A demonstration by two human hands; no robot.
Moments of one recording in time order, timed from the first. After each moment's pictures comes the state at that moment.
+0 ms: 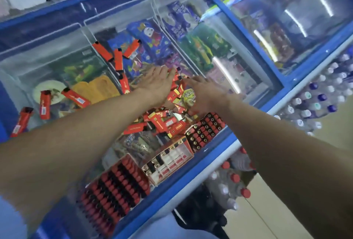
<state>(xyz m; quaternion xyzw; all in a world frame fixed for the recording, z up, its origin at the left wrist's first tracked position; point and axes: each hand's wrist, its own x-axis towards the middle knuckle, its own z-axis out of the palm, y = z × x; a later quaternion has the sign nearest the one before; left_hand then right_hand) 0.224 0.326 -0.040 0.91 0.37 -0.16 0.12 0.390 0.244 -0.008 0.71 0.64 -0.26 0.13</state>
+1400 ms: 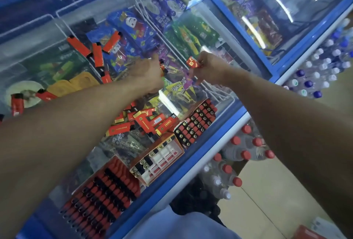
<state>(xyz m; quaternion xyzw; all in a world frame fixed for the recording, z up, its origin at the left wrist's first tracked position) 0.257 0.339 -0.024 0.83 0.51 -0.10 0.21 0.448 0.267 0.018 0.78 0.49 -0.38 -0.08</state>
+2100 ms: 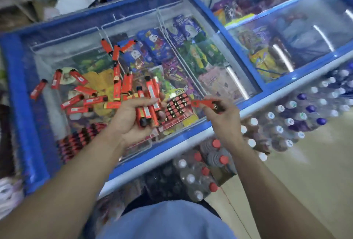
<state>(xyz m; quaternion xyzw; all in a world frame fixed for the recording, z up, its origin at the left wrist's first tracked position) 0.241 0.119 0.087 0.11 0.37 0.34 0.86 0.470 0.064 0.041 0.67 0.39 -0.40 -0.49</state>
